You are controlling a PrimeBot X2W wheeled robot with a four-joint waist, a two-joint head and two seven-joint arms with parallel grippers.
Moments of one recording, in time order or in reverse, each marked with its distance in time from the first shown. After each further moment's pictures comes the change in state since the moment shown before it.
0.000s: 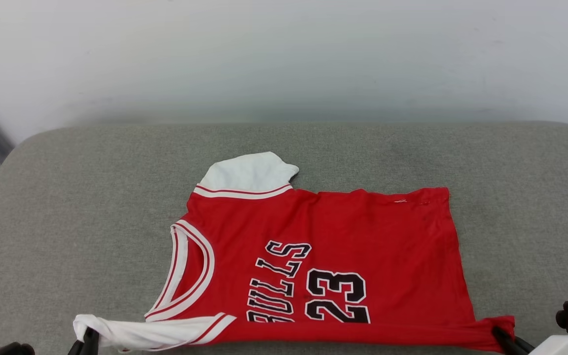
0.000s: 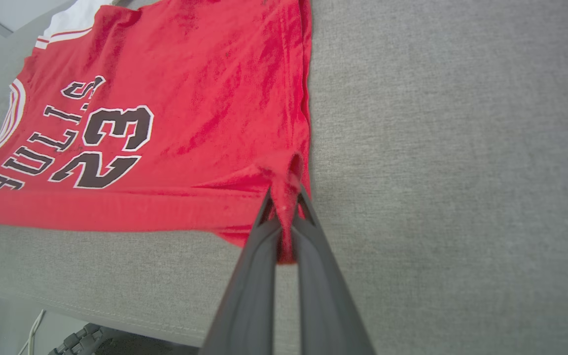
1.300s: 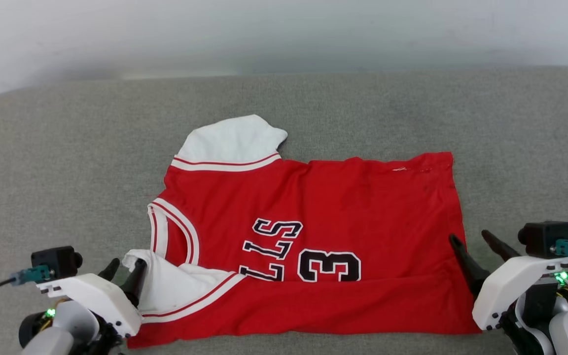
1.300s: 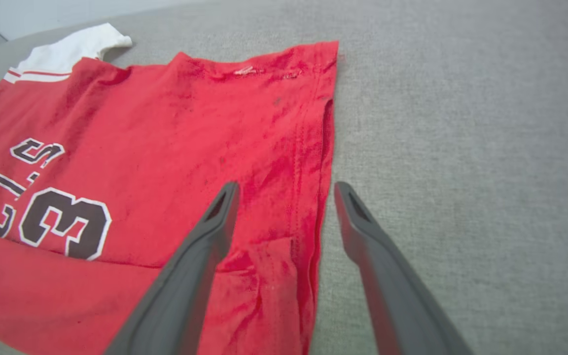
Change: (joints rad) left arm -0.523 -0.087 -0.177 0.550 0.007 -0.269 0.132; right arm -0.366 -0.090 0.229 0.311 -0.068 -0.001 -0.323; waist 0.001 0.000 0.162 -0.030
